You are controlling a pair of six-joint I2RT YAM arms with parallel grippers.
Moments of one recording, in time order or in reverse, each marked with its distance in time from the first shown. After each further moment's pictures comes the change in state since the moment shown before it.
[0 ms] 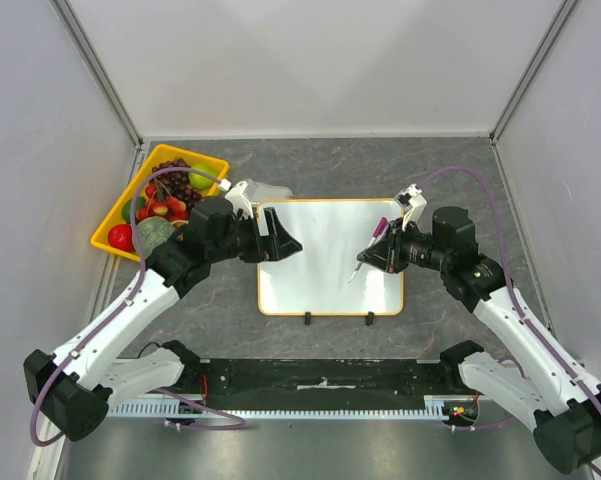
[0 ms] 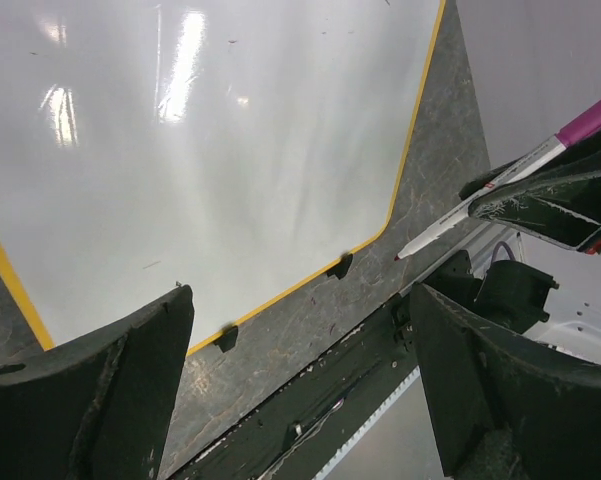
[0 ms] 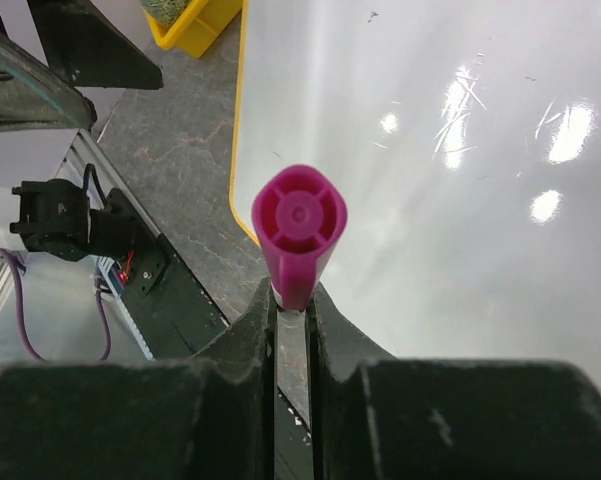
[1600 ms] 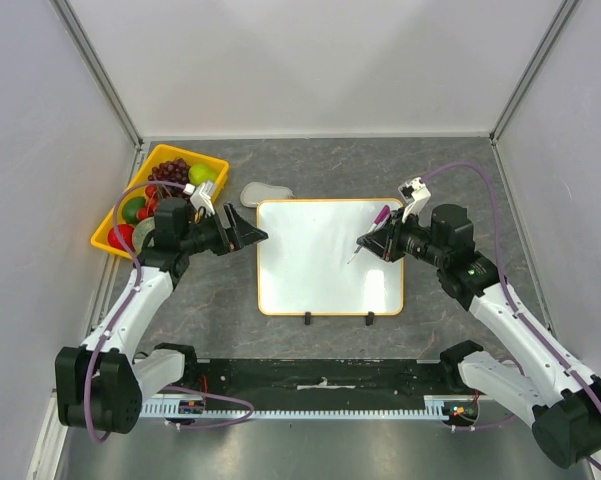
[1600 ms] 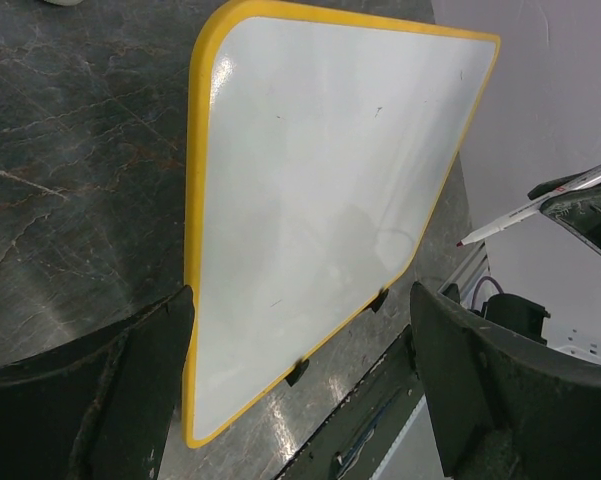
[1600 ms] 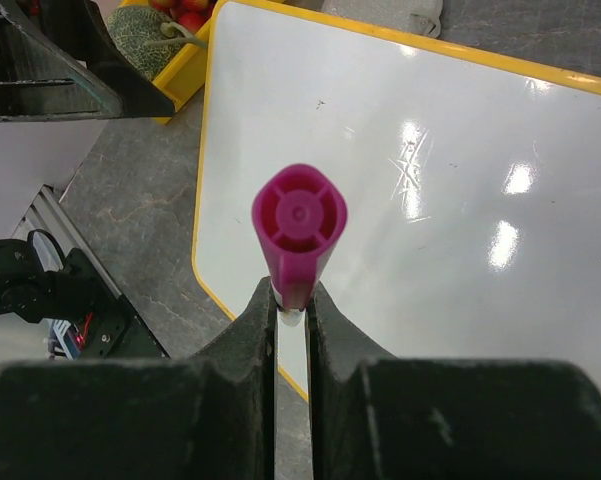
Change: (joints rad) left arm 0.510 0.069 -0.252 0.315 0.481 0.101; right arm 0.000 0.040 -0.031 0.175 0.124 -0.002
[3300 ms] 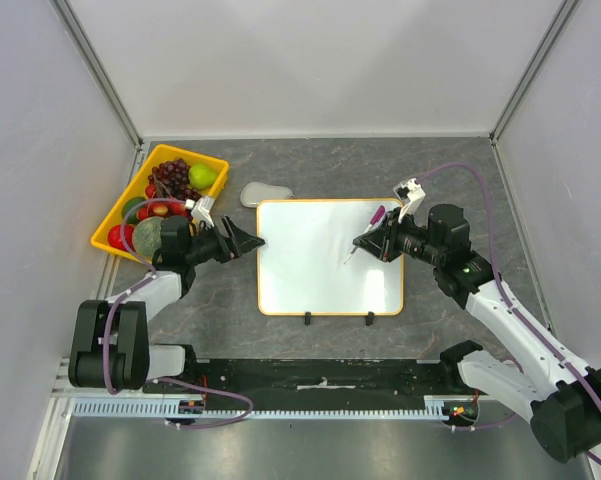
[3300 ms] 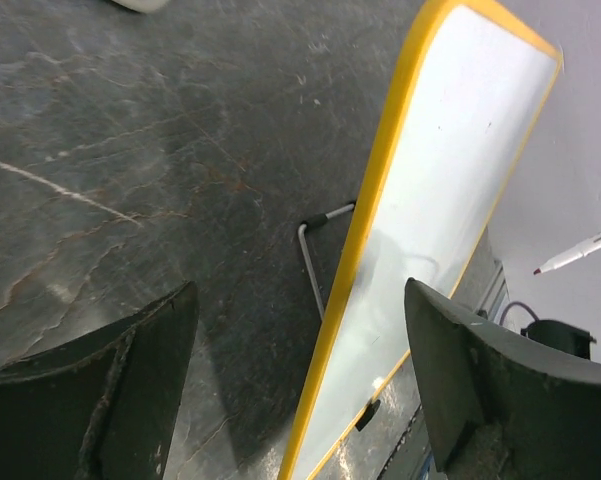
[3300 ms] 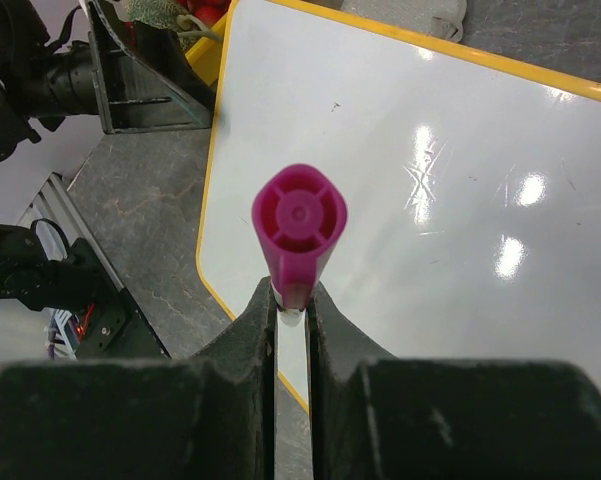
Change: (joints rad) left arm 0.090 0.193 -0.243 0.515 0.050 -0.050; right arm 0.000 0.032 -0.024 0.073 -0.048 -0.016
